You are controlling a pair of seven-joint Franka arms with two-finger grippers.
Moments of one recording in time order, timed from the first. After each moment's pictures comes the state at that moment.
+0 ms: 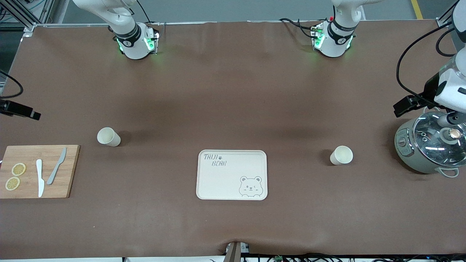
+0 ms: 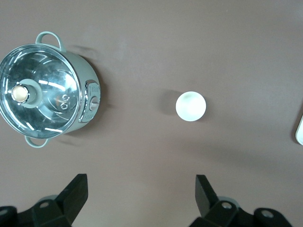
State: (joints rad) left arm 0.17 0.06 -0.26 -1.56 0.12 1.60 -0.30; right arm 0.13 0.16 -0.36 -1.42 0.14 1.46 -0.04
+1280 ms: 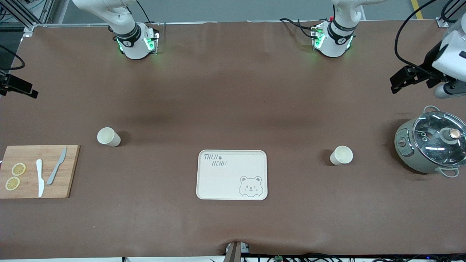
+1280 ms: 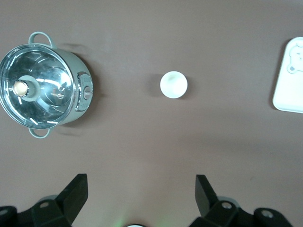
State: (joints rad) left arm 0.06 0.00 -0.22 -1.48 0.08 1.45 -0.25; right arm 0.19 0.02 -0.35 -1.53 0.02 1.46 -0.05
